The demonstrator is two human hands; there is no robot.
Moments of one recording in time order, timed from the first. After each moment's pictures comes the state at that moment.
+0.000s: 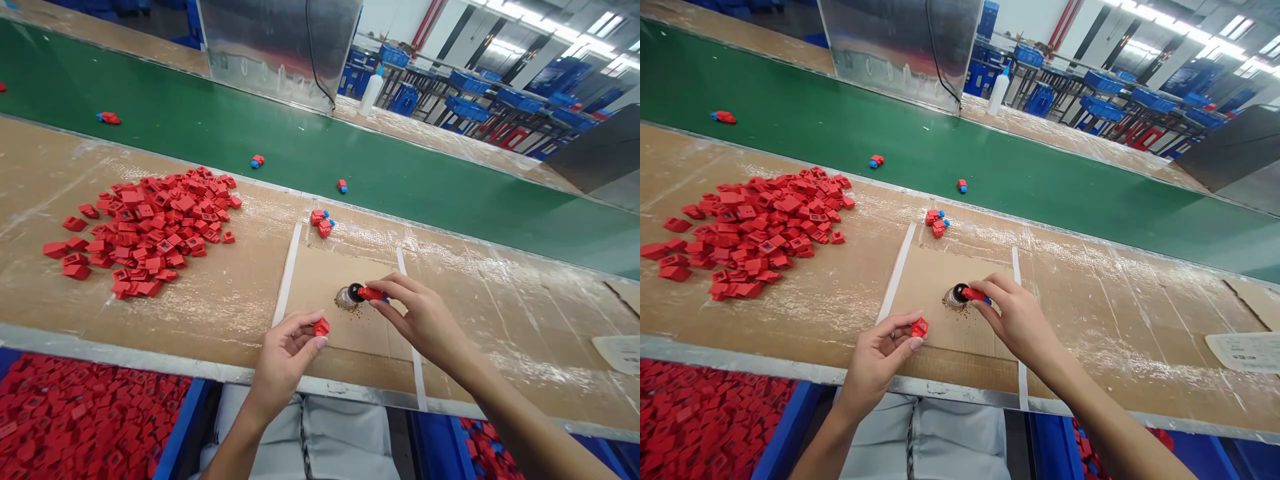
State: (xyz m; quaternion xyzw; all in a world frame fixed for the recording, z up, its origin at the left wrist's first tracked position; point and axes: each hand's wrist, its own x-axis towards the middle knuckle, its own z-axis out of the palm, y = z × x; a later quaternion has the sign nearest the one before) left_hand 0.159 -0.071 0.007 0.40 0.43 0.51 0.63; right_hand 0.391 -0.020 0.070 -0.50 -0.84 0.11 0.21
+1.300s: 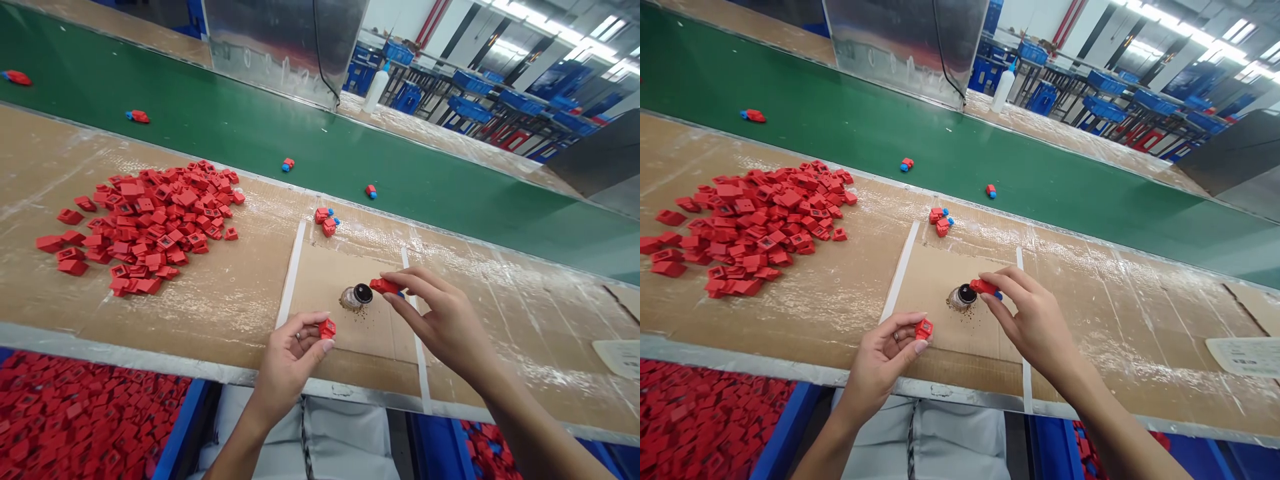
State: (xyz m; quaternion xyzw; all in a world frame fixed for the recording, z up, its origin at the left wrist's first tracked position) left_hand 0.158 -0.073 0.001 0.38 0.40 0.50 0.67; right_hand 0.383 -0.023 0.087 -0.51 -0.82 0.09 0.23
